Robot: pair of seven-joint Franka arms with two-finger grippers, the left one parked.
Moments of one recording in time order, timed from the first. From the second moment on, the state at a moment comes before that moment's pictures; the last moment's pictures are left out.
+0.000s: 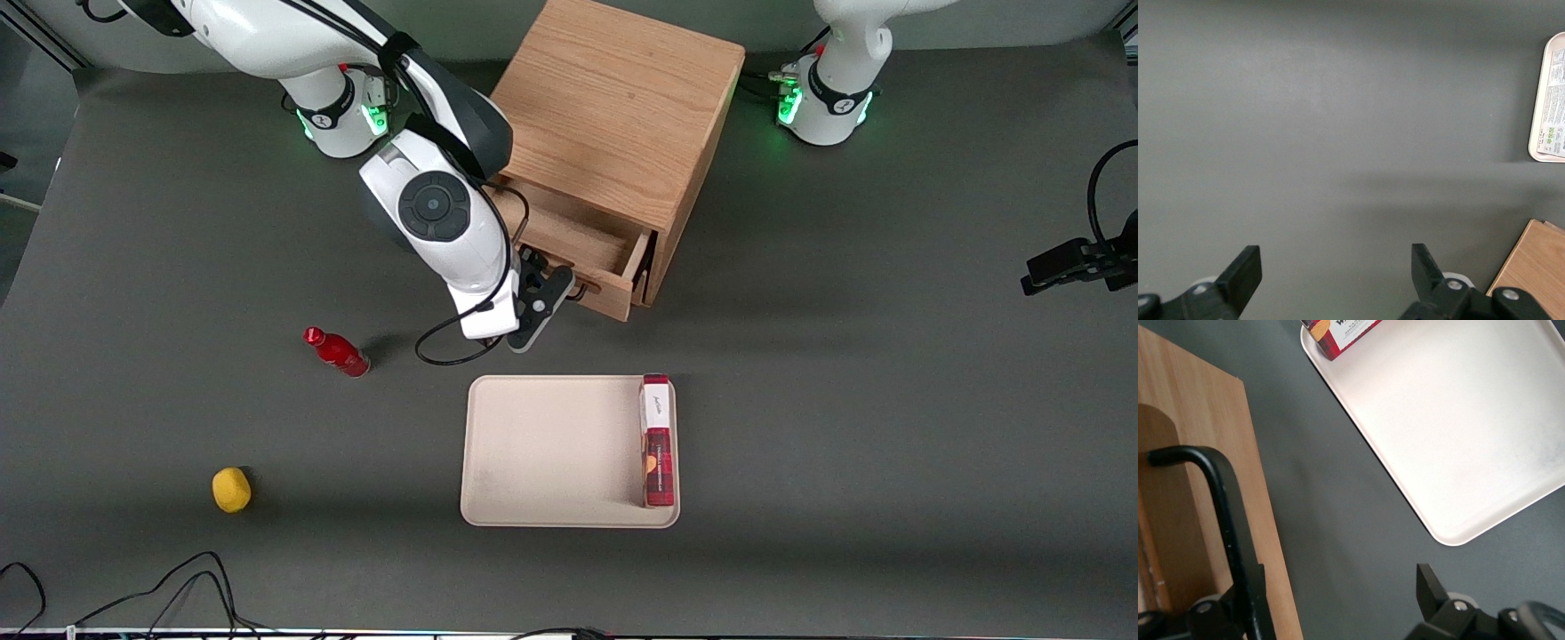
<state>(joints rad) 0.30 0.51 0.42 -1.50 -0.10 1.97 -0.21</state>
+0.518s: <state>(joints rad) 0.29 0.52 0.40 -1.49 -0.10 1.97 -0.21</state>
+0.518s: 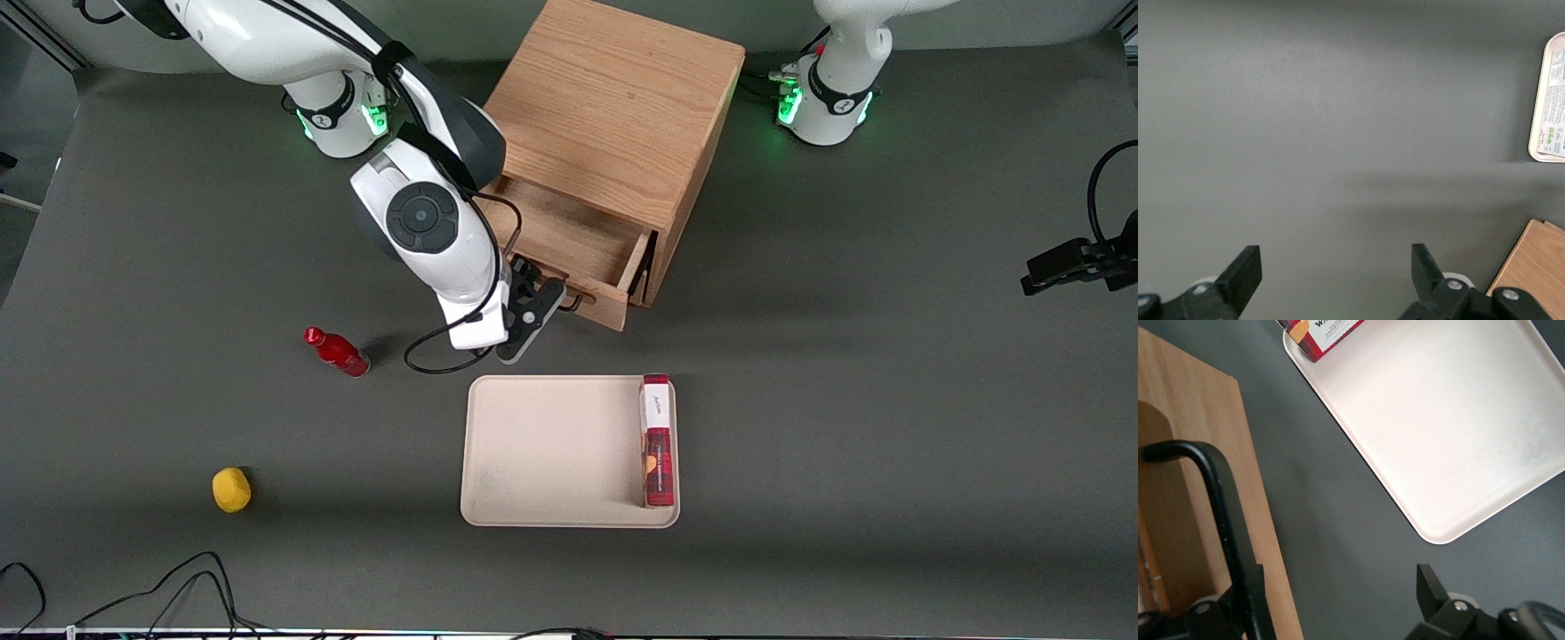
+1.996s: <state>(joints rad) 0.27 0.57 0.37 -1.41 -0.12 1.97 -0.25</state>
